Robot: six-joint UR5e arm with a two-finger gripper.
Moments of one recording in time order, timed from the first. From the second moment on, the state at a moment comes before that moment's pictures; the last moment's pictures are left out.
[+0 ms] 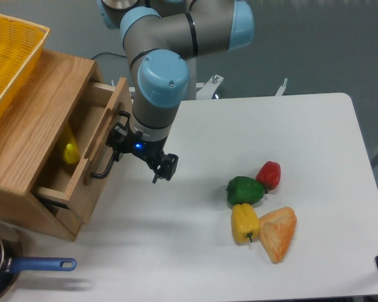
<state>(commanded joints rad) 2.29 -1.83 -1.50 -1.38 1.29 0.74</state>
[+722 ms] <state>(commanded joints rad) 2.25 -1.83 -1.50 -1.38 1.29 0.74</state>
